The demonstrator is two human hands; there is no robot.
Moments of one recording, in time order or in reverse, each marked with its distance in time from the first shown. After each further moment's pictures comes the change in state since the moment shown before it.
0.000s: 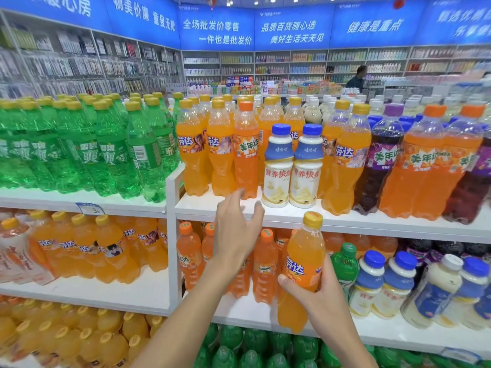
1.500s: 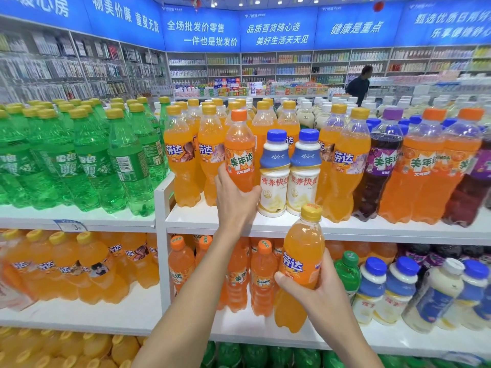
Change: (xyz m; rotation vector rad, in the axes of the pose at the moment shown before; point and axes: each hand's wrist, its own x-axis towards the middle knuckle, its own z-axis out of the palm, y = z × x) left_hand 0.088 -0.003 0.034 -0.210 0.057 -0.070; right_hand 0.022 -0.019 0.009 -0.019 0.019 -0.018
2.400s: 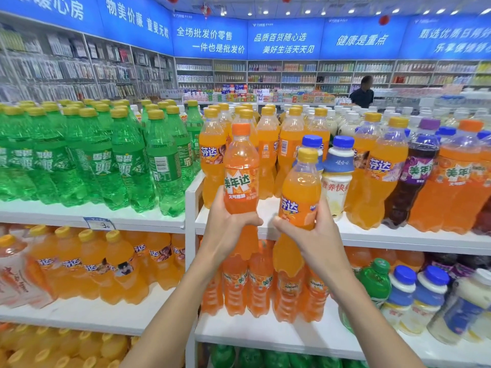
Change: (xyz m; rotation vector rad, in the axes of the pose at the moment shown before) left_hand -0.019 -0.027 -0.111 -0.436 -0.292 -0.081; right_hand 0.060 -0.061 0.070 -0.134 0.078 -0.195
